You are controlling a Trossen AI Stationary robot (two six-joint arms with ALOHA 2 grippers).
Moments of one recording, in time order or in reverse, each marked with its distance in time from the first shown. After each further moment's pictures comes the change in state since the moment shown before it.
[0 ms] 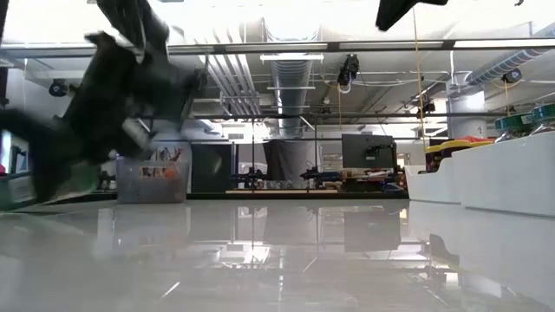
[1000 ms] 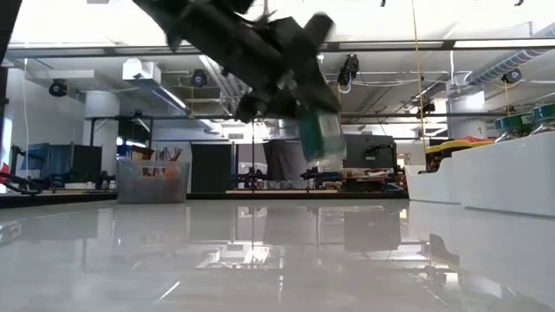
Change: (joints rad) left arm -0.094 0.149 0.228 1.343 -0.429 -0.311; right arm 0.130 -0.197 -0.003 -0.080 0.070 -0.009
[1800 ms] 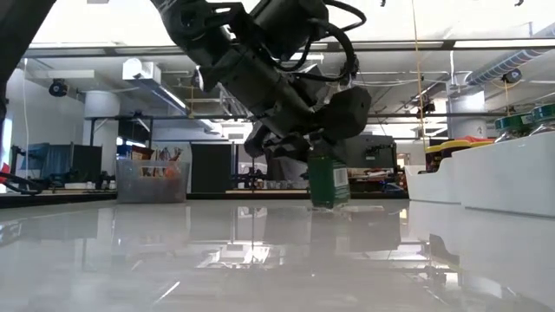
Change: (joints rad) left arm 0.000 0.262 0.160 -0.048 -0.254 -0.115; right arm 0.022 -0.010 0.000 -0.026 -0.008 0.028
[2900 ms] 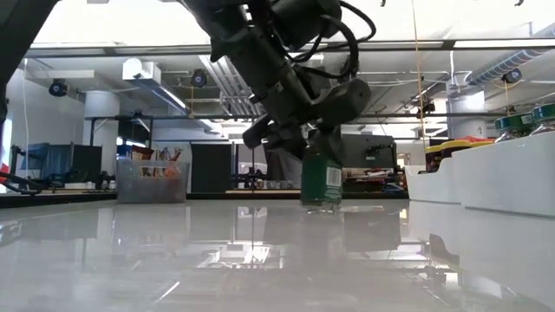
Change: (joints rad) left arm 0.037 -0.020 0.148 -0.363 0.178 -0.105; right arm 0.000 -0.006 0.000 -0.020 -0.017 0.053
